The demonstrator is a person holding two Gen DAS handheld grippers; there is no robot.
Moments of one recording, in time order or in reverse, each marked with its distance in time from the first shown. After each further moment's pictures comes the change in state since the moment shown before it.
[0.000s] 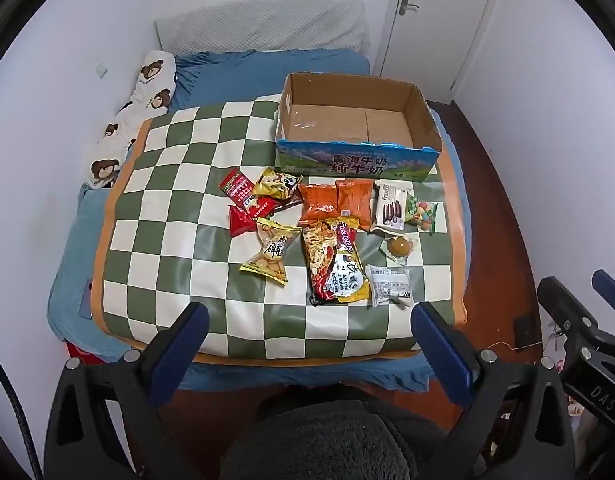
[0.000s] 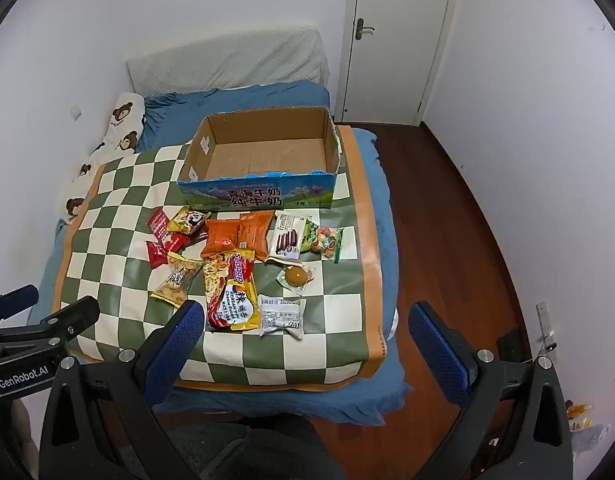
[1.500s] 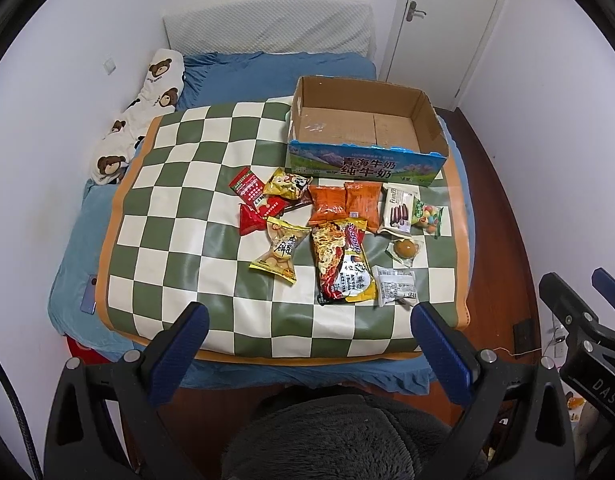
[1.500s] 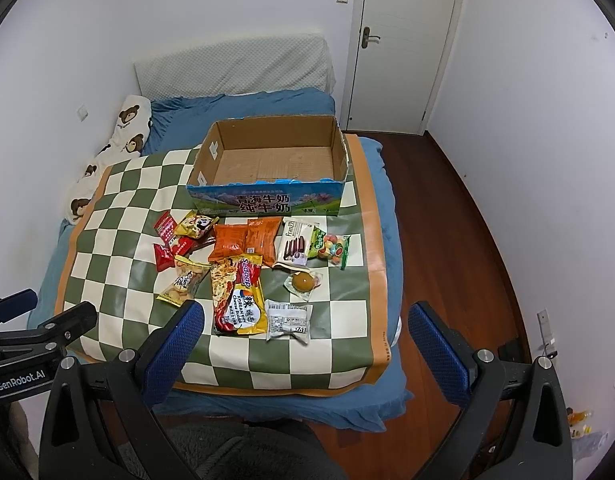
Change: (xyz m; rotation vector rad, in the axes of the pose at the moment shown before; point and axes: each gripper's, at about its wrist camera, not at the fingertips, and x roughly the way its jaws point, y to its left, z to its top) left arm -0.008 0.013 -0.002 -0.025 -0.011 0.031; right arm -0.002 0.006 0.004 -0.012 -0.011 0.021
